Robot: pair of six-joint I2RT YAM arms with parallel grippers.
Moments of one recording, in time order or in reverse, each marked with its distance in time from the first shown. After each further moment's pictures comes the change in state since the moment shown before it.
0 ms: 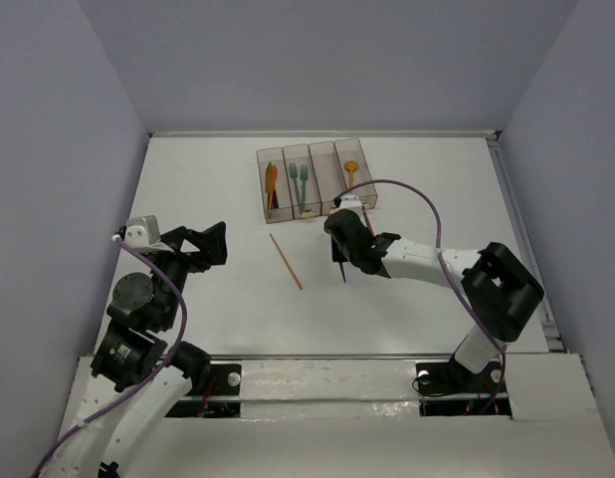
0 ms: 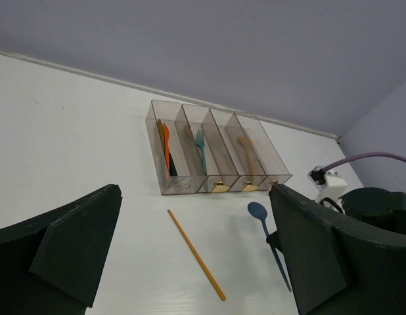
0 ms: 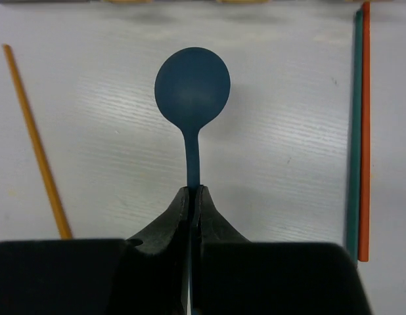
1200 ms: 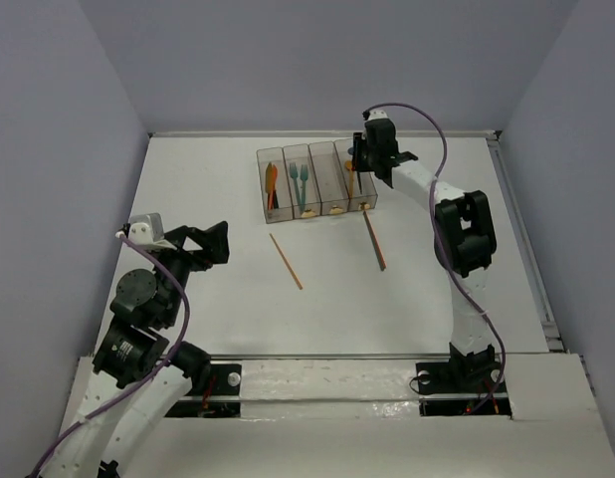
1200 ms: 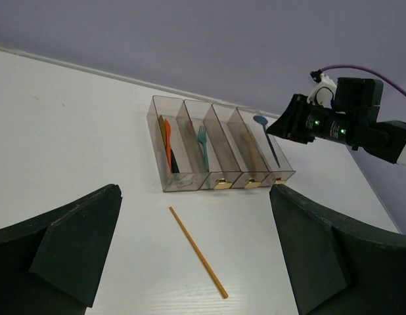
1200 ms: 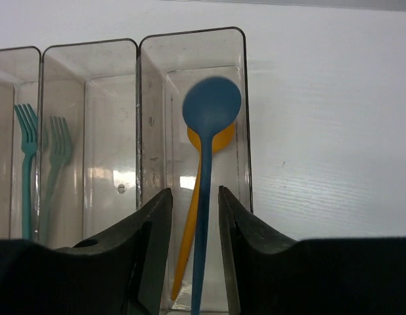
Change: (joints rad) left arm 0.000 0.019 0.000 0.001 0.003 0.004; right arm -0.473 0.497 0.789 -0.020 -0.291 -0.295
